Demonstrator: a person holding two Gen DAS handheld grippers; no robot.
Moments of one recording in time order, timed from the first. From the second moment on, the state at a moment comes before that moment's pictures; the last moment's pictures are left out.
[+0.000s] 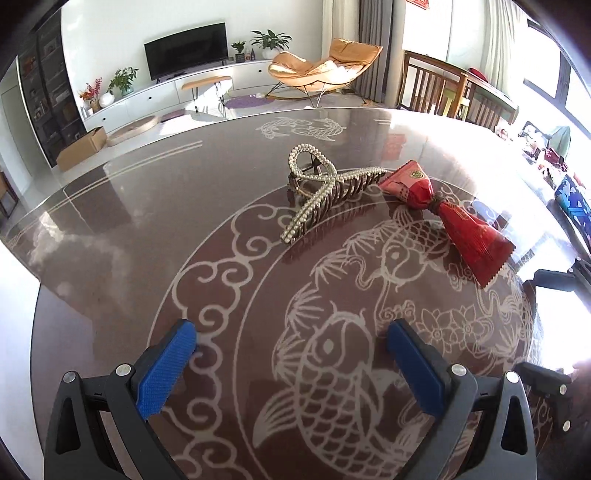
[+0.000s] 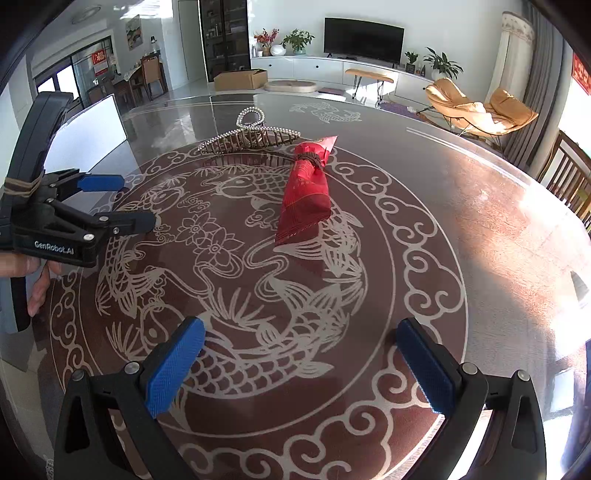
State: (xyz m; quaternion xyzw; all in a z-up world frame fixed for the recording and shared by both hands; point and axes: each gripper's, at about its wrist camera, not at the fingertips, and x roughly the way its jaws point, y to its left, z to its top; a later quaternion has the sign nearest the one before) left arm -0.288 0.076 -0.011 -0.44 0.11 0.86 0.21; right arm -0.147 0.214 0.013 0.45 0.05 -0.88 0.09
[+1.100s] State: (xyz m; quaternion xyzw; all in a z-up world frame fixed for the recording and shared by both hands) left arm -0.169 -0.013 -0.005 -0.43 0.05 0.90 0.10; right arm -0.147 0.219 0.011 0.46 0.05 -0.89 0.08
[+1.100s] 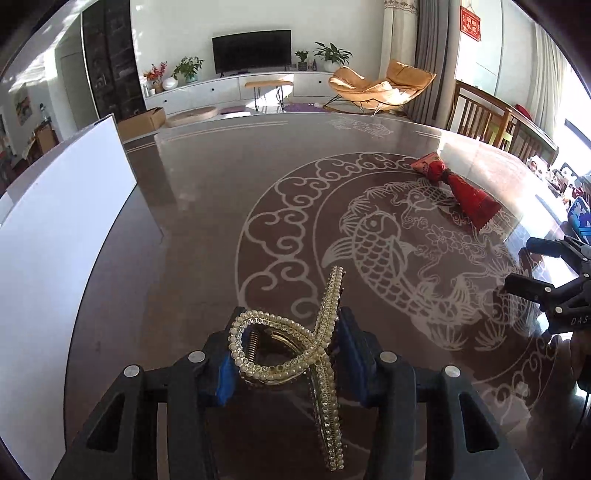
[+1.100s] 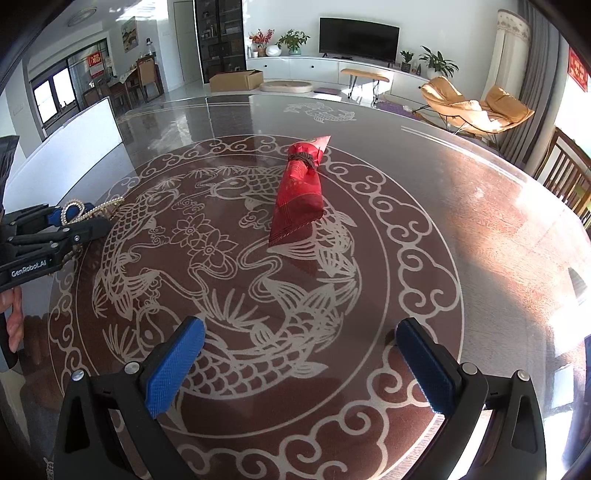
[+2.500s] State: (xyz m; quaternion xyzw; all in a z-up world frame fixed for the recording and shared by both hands) left arm -0.068 -0.030 -0.010 -0.43 0.04 0.90 0.03; right arm -0.029 0.095 0.009 0.43 0.08 -0.88 0.18
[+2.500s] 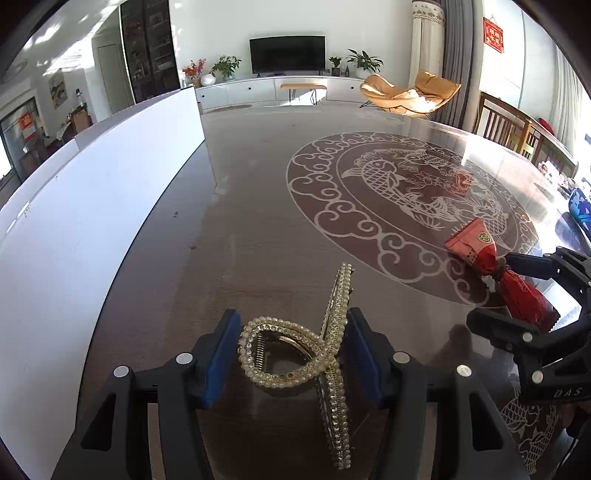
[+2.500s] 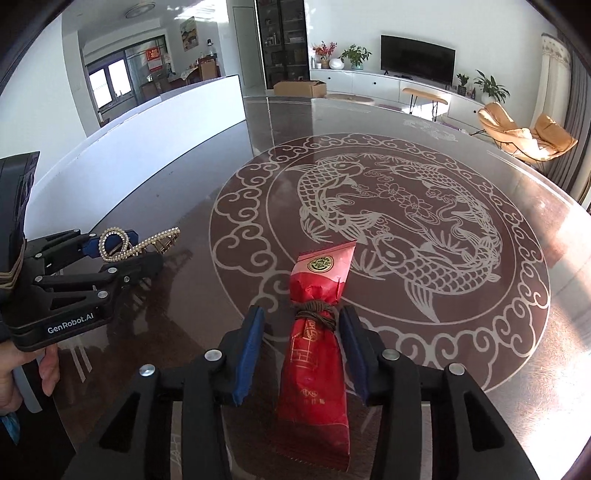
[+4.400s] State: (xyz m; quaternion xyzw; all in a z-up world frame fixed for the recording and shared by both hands) left arm -0.081 -0.029 -0.012 -0.54 0.07 0.83 0.11; right arm -0.081 0.104 0.016 0.58 0.12 -0.78 0.20
